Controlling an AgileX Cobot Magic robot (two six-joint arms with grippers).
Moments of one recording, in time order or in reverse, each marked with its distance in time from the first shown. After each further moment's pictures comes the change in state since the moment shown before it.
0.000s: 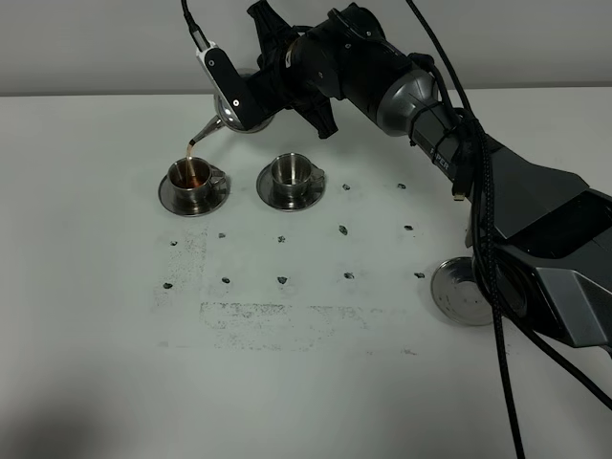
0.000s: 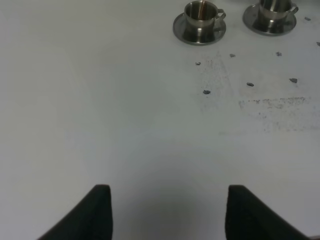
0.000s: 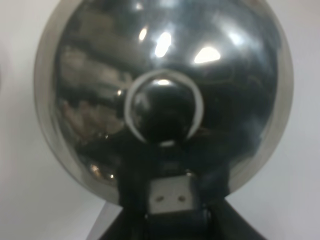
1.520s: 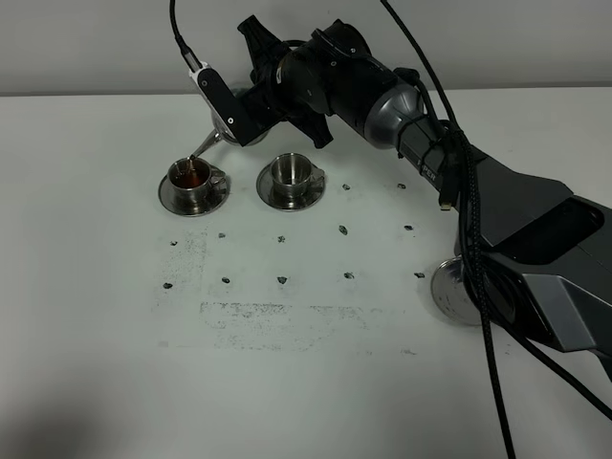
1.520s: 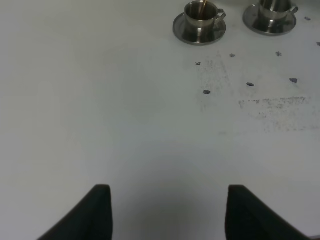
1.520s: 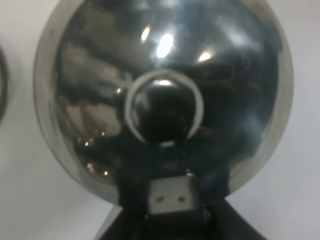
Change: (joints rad) left arm 0.000 0.000 0.000 0.000 0.000 0.002; right arm 0.021 0.029 0.000 -0.049 -0.015 -0.001
